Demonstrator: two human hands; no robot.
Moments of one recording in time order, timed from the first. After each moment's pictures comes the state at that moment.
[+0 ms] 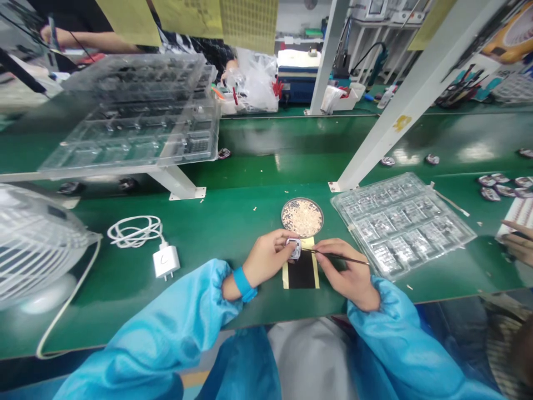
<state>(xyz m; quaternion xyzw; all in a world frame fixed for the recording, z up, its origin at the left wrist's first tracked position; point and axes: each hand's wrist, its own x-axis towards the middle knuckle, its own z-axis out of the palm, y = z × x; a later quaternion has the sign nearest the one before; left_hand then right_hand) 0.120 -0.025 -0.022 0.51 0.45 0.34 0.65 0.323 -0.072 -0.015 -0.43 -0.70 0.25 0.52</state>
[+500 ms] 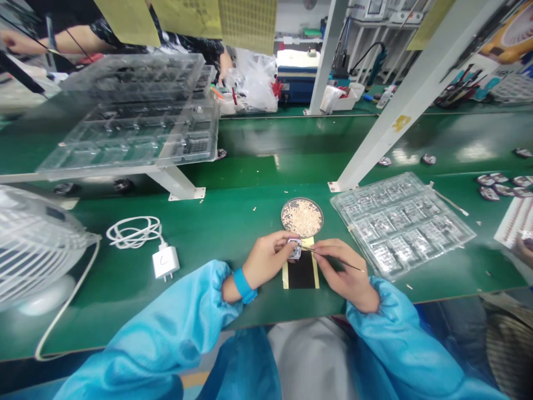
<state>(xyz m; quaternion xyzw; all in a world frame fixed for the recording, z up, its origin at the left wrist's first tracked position) 0.119 -0.026 -0.021 0.53 0.44 0.35 0.64 0.320 -0.070 -0.014 -0.41 -0.73 0.22 0.50</state>
